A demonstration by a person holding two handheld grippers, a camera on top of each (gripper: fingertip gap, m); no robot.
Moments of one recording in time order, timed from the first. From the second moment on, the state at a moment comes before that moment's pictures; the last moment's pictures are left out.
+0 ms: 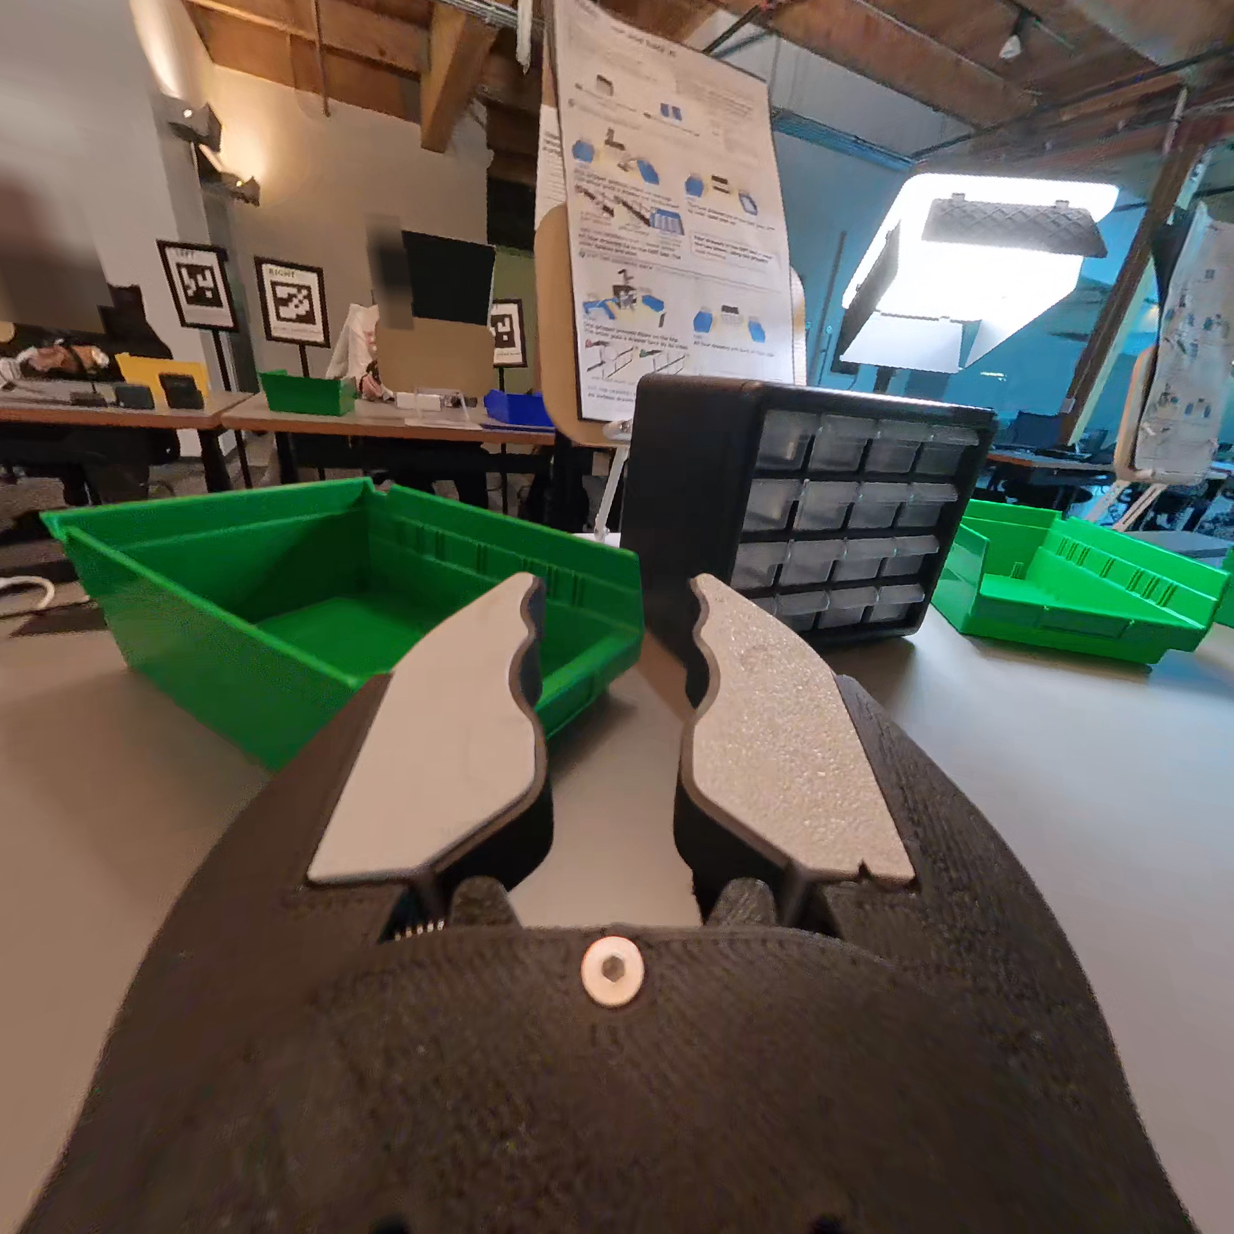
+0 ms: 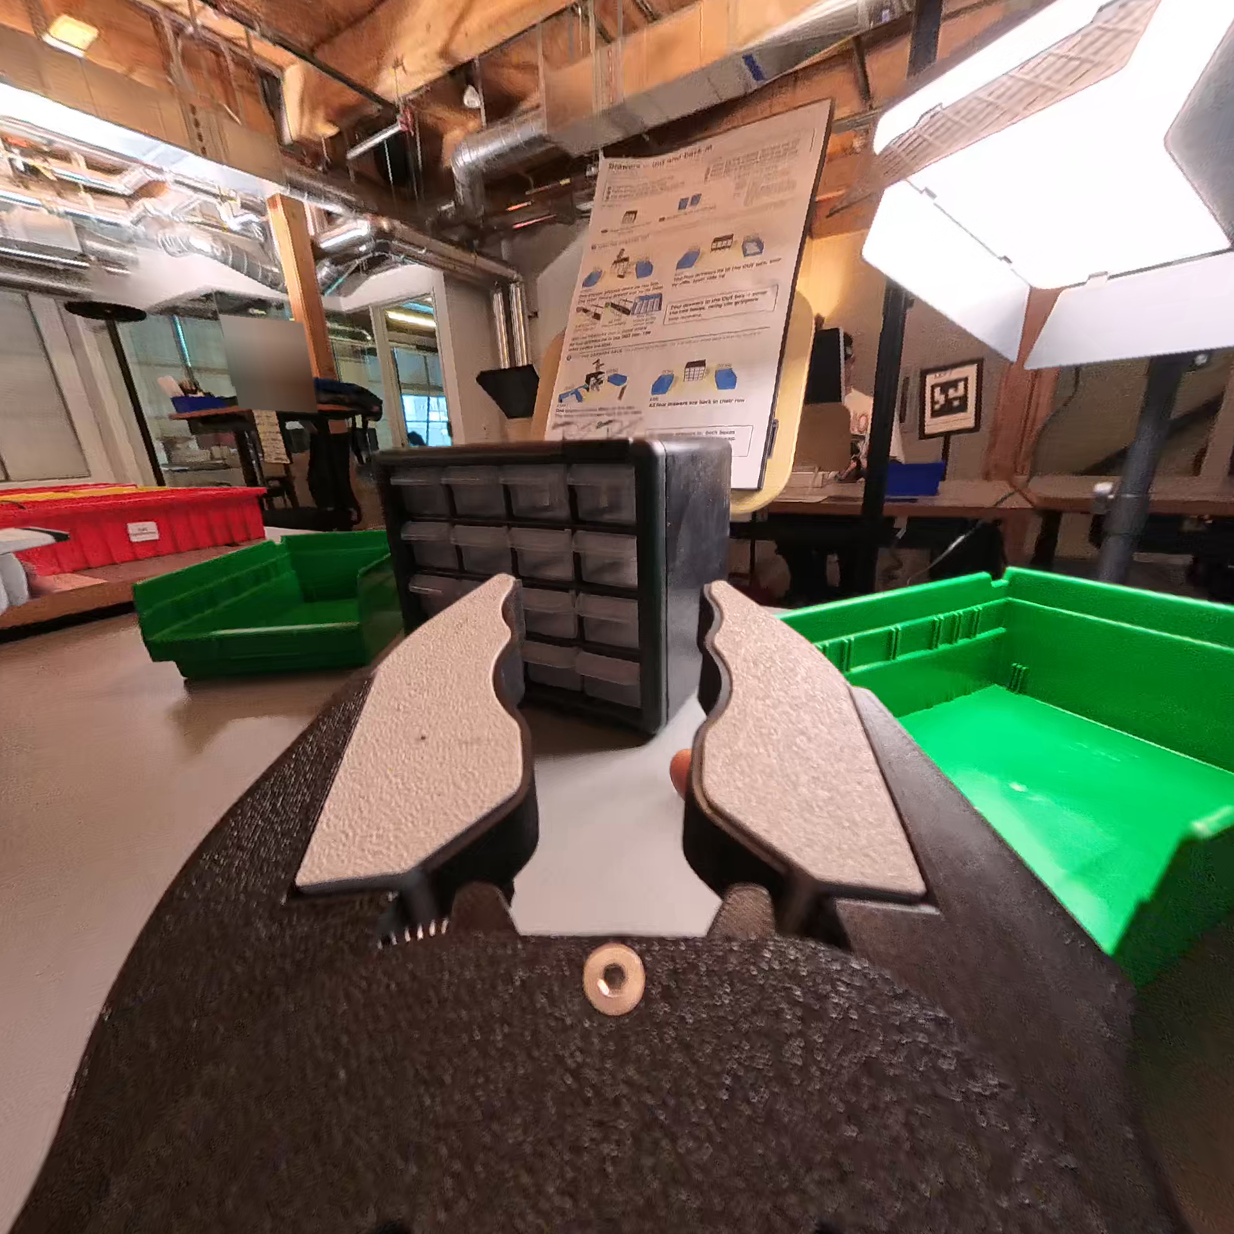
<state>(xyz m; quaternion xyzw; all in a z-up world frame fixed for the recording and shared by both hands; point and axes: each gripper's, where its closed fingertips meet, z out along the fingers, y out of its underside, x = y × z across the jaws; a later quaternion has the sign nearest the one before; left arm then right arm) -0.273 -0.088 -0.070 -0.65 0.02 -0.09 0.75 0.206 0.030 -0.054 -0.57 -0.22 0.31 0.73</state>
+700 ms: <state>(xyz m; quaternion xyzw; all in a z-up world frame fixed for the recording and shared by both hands) -0.276 -0.092 -0.086 -0.65 0.02 -0.07 0.76 0.216 0.039 -0.073 -0.58 -0.22 0.27 0.74</state>
